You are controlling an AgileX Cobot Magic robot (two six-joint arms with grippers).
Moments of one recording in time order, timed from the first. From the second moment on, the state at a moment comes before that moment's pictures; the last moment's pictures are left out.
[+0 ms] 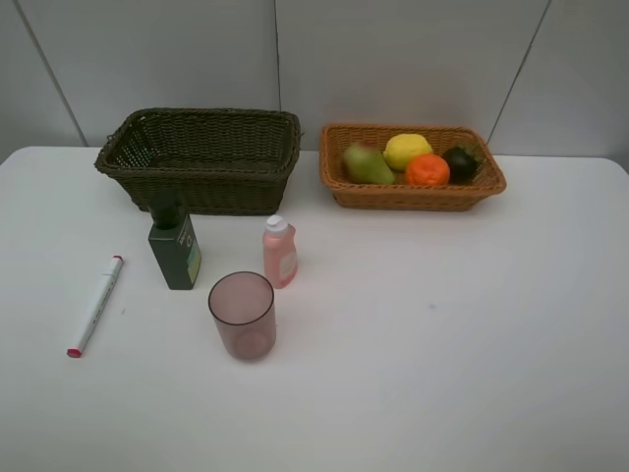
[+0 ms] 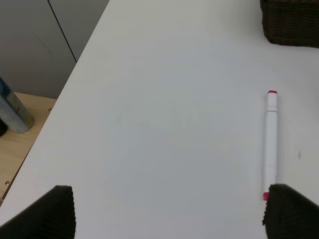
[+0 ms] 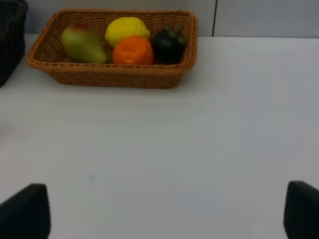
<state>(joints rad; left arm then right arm) 0.15 0.00 -0.41 0.06 1.08 -0.04 0.14 0.00 -0.52 -0.09 1.05 0.04</state>
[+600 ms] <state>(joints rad) 0.15 0.00 -0.41 0.06 1.08 -0.04 0.09 0.00 -0.52 -0.09 1.05 0.04</state>
